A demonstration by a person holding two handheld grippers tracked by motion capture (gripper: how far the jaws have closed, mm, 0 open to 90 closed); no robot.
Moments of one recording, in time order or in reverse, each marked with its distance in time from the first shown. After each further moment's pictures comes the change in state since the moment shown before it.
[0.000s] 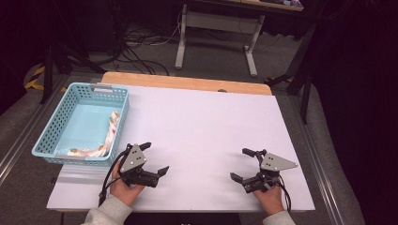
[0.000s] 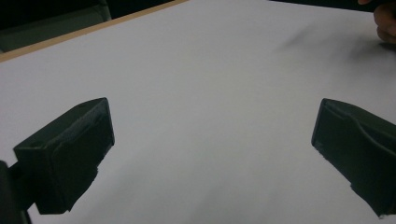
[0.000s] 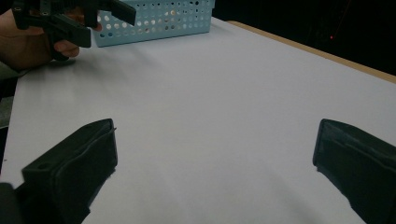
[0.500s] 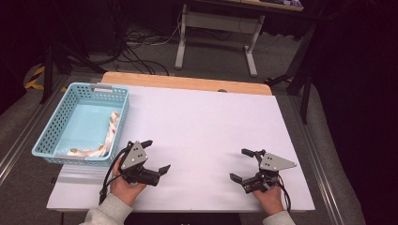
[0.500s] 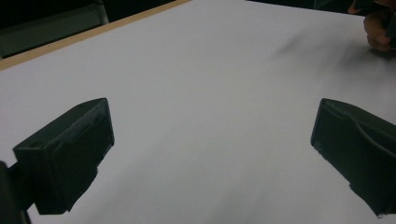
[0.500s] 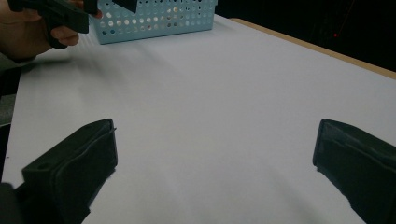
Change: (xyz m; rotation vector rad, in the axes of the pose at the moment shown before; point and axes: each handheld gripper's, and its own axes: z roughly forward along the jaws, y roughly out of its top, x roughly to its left) left arm 0.002 0.016 -0.005 0.010 -0.009 -0.003; right arm 0.000 0.000 0.002 0.008 0.010 -0.001
